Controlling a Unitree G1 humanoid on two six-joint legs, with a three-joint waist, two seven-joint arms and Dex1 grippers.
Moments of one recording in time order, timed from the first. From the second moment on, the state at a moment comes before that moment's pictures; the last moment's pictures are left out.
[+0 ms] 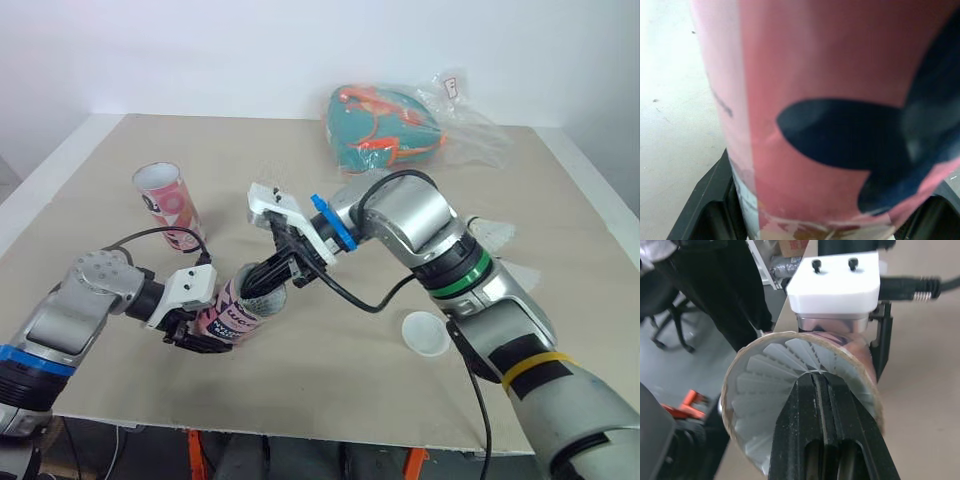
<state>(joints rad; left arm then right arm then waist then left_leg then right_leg) -0.42 0.92 -0.18 -0.09 -0.20 0.38 -1.47 -1.25 -0.27 0.54 0.14 0.40 1.12 1.28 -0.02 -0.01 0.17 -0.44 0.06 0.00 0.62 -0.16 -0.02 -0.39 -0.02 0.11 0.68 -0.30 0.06</state>
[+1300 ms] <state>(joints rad) -0.39 0.85 -0.13 -0.09 -0.24 0.34 -1.40 -1.02 -0.75 0.32 -0.06 0.48 0.88 1.40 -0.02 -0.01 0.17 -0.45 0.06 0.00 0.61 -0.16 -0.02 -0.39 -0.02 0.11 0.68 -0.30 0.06</state>
